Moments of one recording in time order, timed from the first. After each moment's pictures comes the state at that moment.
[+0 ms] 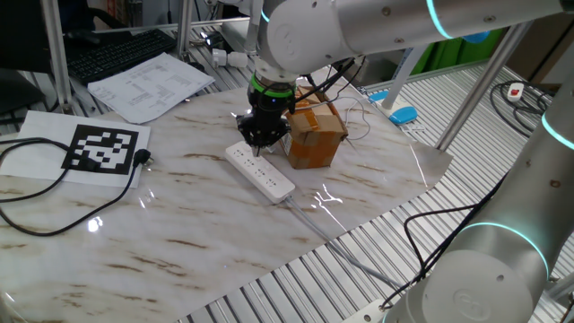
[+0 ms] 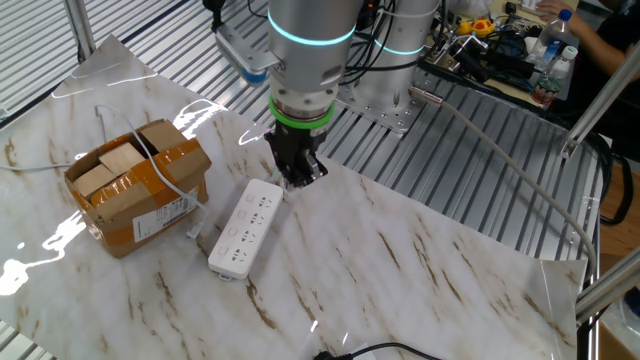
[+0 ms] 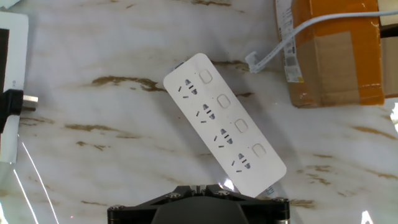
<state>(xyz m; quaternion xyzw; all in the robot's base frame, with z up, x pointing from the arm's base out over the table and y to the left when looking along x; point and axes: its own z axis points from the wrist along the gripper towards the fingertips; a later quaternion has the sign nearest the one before) 0.506 0.012 0.132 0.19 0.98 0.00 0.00</state>
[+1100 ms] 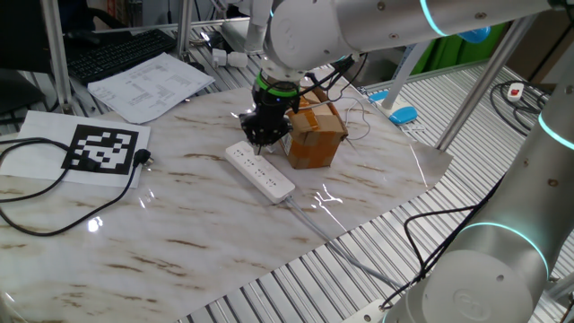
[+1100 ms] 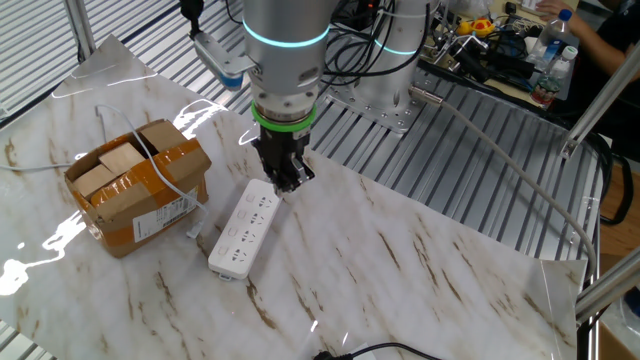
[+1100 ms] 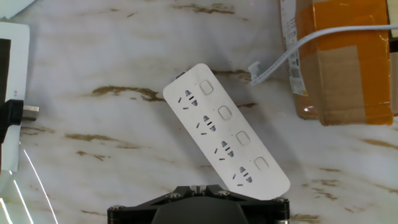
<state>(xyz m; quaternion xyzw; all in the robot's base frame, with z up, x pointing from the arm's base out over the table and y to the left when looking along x) 0.513 0.004 0.129 0.18 0.98 0.02 0.01</state>
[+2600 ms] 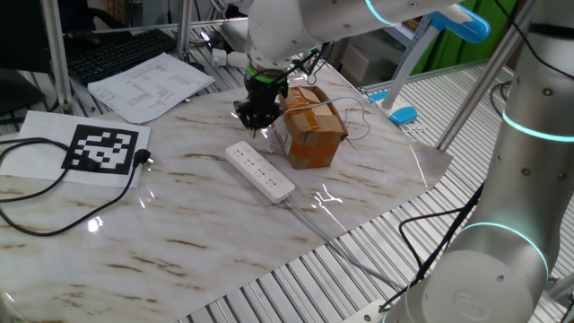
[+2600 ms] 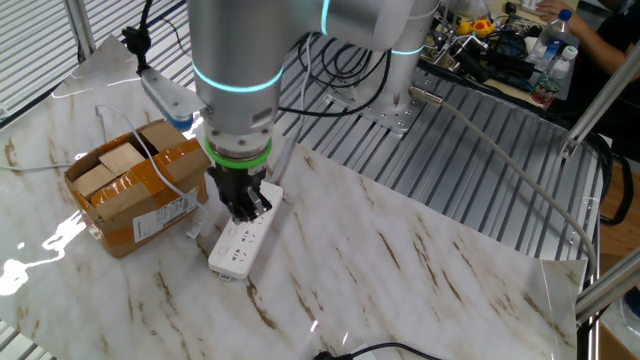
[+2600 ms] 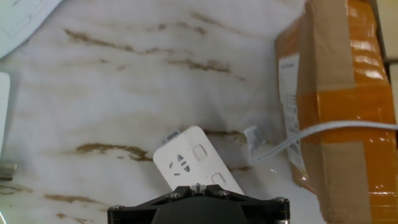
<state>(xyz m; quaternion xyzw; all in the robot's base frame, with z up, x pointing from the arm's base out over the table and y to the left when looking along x) 0.590 -0.029 0.107 0.16 0.99 -0.02 0.02</state>
